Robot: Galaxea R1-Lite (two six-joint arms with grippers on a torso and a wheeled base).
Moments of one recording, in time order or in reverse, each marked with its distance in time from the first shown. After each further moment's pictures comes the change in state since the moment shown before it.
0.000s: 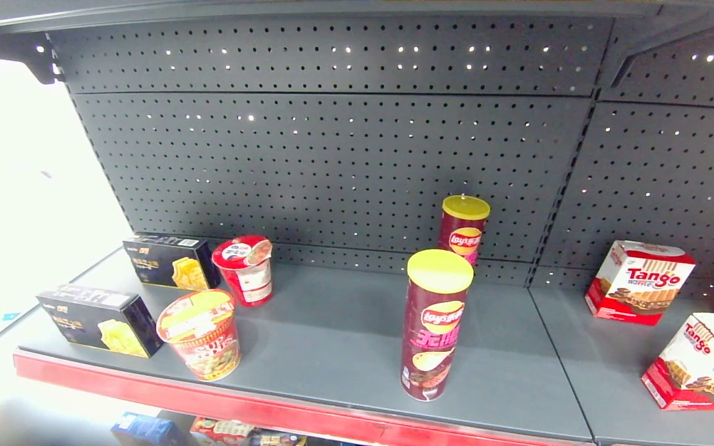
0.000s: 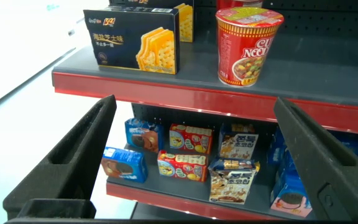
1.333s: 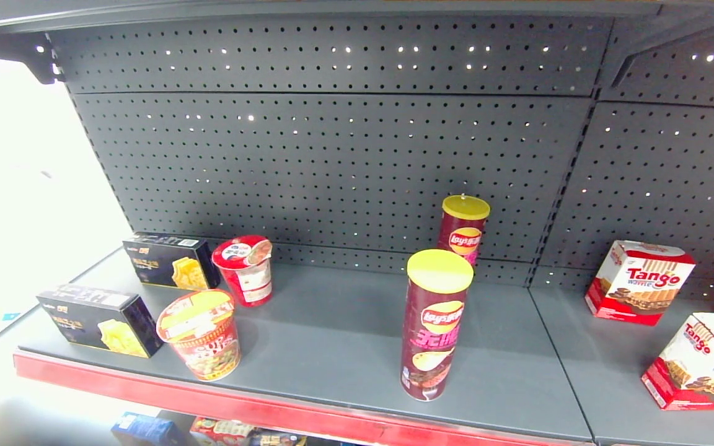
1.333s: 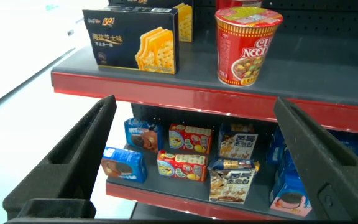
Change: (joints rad) left arm 0.001 0.000 0.000 0.000 -0.002 0.000; right arm -0.088 -0.088 -0.026 0.069 0.070 -0.044
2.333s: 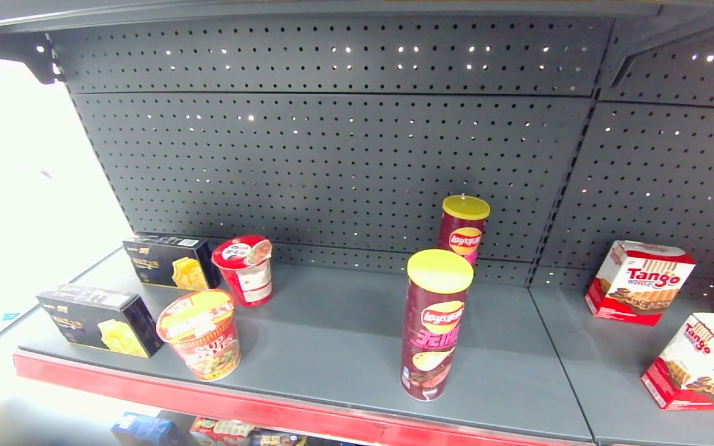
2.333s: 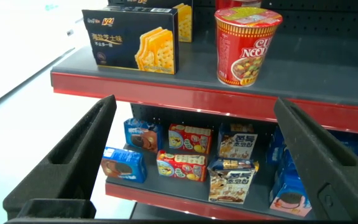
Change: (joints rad) left arm -0.001 0.000 0.000 0.000 -0.001 -0.002; right arm 0.002 -0.002 0.026 -0.010 0.072 0.021
